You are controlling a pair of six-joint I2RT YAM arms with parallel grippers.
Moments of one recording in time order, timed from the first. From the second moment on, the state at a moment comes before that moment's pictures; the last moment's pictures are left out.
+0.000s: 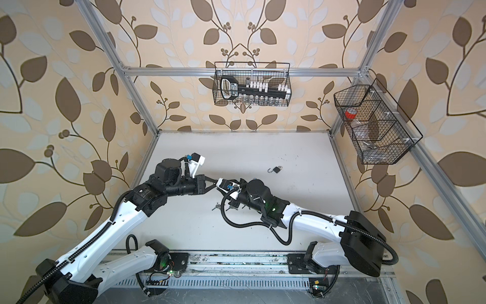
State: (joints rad) left arm -0.49 0.97 0.93 -0.50 0.54 -0.67; right arm 0.96 1.32 0.73 0.41 0.00 -0.35
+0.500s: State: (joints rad) left arm -0.47 0.83 0.93 -0.65 0.17 -0.67; right arm 0.94 1.31 0.73 0.28 0.09 -0.19
